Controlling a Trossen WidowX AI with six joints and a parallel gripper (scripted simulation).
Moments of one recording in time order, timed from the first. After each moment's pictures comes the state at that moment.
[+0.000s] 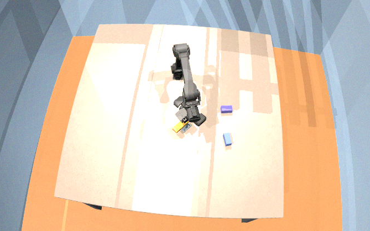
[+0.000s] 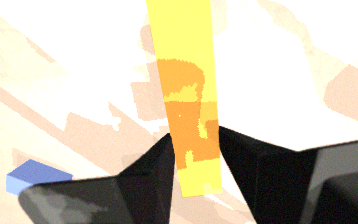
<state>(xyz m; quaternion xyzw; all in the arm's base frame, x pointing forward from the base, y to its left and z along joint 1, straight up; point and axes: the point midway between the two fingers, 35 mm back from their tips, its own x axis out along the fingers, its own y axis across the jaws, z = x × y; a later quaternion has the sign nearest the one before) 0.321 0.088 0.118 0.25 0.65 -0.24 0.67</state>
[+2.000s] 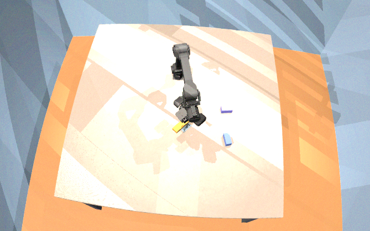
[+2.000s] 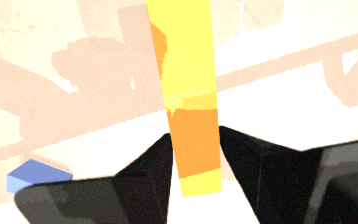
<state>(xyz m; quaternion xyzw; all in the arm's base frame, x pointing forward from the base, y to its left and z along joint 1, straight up) 0.321 0.088 0.118 0.25 0.65 -0.24 0.67</state>
